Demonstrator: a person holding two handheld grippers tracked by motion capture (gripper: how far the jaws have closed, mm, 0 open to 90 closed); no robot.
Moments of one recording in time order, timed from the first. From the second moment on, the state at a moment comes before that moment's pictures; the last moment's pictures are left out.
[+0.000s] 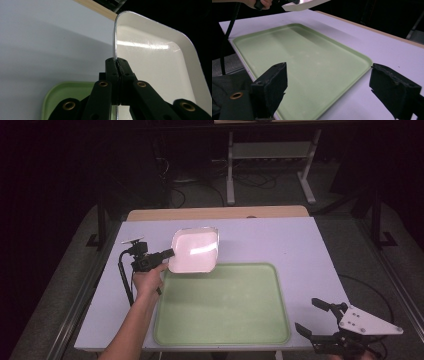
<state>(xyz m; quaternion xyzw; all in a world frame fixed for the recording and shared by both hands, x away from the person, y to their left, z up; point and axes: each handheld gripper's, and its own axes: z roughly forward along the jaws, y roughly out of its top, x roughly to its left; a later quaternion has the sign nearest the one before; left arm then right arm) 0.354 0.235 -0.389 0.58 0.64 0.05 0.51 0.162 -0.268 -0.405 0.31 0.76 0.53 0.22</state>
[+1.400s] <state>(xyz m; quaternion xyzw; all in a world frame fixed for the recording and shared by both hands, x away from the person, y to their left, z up) 0.287 0.210 -0.399 0.59 0.62 0.03 0.52 0.157 -0.271 -0.402 0.30 0.76 0.53 0.23</state>
